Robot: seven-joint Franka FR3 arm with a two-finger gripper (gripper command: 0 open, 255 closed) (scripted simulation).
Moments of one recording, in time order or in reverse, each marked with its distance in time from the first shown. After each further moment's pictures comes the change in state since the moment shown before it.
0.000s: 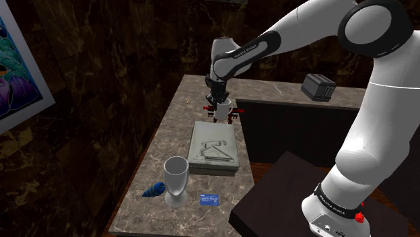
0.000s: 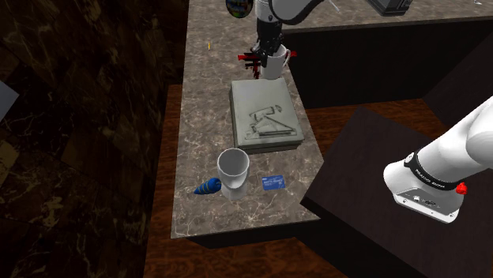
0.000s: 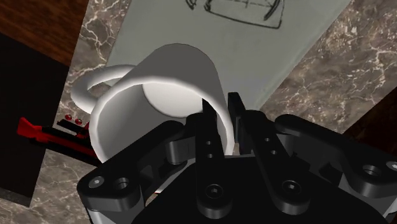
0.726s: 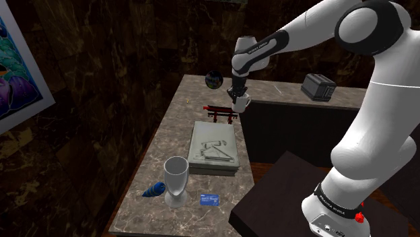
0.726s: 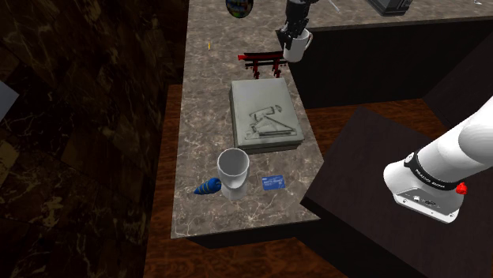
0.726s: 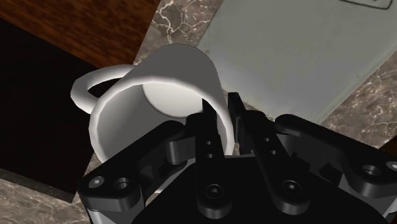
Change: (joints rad) arm -0.159 0.003 -0.091 0.008 0.036 0.014 -0.269
